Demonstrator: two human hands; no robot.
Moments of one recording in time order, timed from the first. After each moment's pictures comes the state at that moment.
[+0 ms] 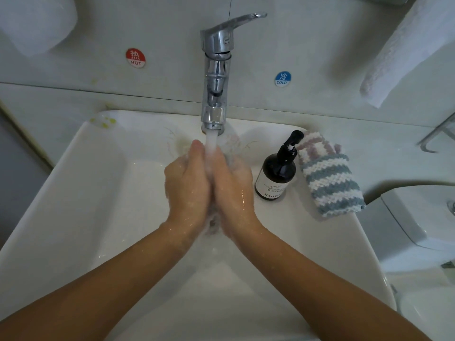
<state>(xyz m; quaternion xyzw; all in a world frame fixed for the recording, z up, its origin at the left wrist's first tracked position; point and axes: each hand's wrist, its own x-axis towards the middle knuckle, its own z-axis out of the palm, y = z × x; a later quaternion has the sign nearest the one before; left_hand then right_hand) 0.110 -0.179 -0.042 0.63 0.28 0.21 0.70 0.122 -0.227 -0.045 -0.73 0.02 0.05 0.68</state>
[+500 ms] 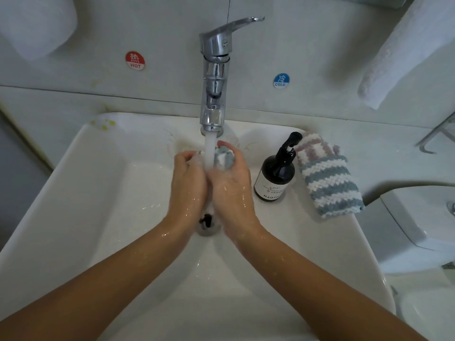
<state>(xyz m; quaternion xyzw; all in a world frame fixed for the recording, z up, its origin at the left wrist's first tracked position) 0.119 -0.167 -0.053 0.67 0.24 0.13 0.69 0.119 -0.234 -0.041 -0.71 -0.04 0.07 0.70</state>
